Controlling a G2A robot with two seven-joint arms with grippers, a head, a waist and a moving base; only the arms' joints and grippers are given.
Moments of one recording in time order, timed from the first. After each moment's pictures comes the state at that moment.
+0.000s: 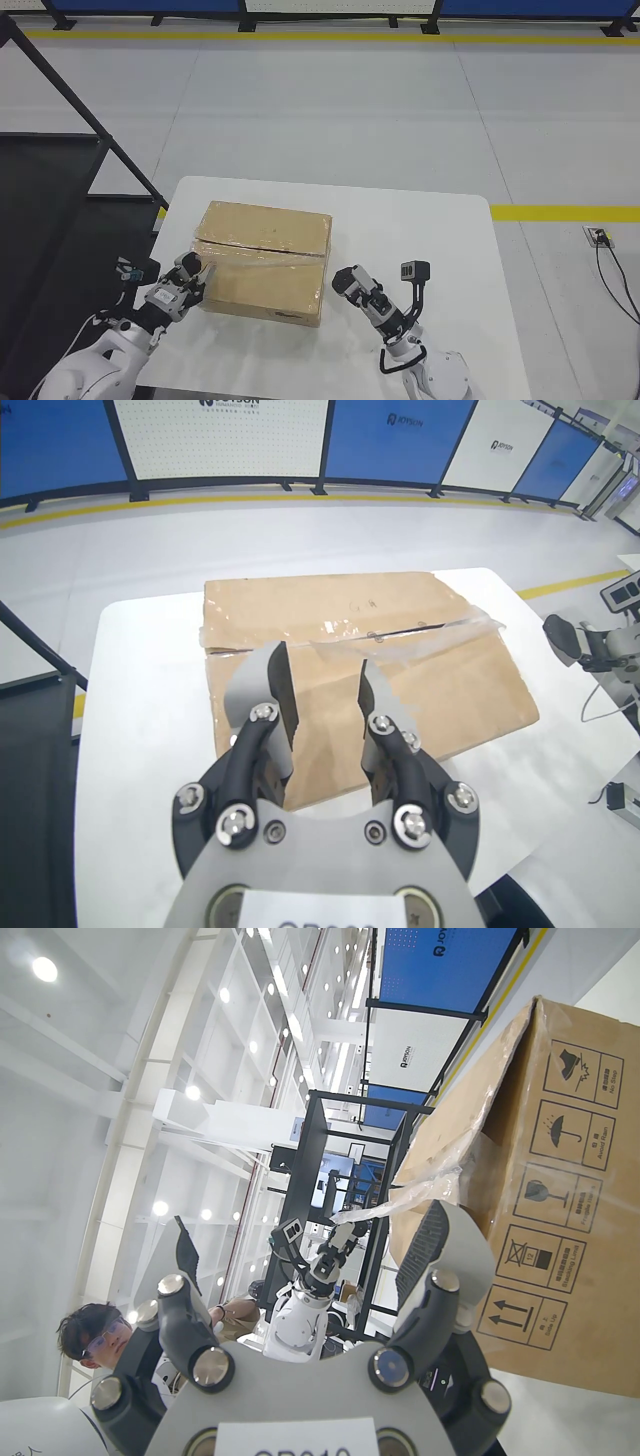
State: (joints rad) left arm 1.48 -1.17 -1.75 -1.91 0.96 -0.45 -0.33; right arm -1.28 -1.49 1.27 -1.53 0.14 -0.50 0.48
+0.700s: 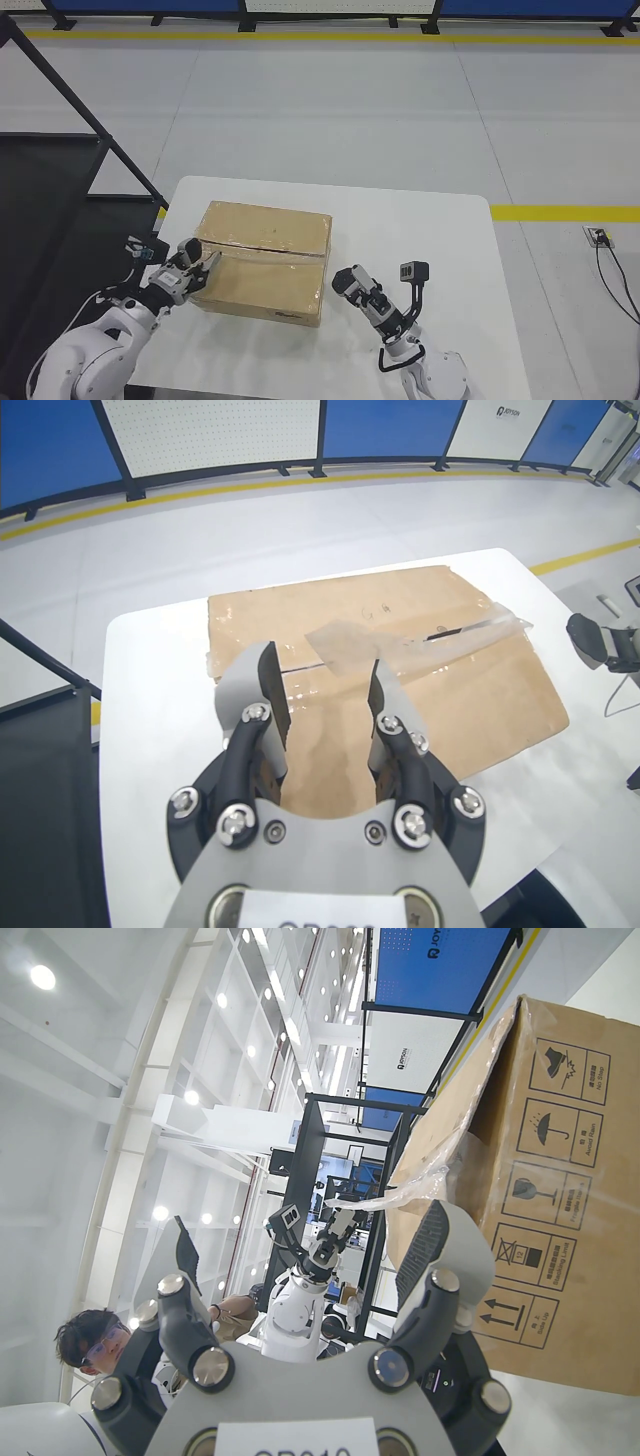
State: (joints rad) left arm 1.35 -1.15 -1.73 -1.85 0.93 -0.46 -0.47; right arm -1.27 -1.48 1.25 -1.52 0.15 -0.50 0.45
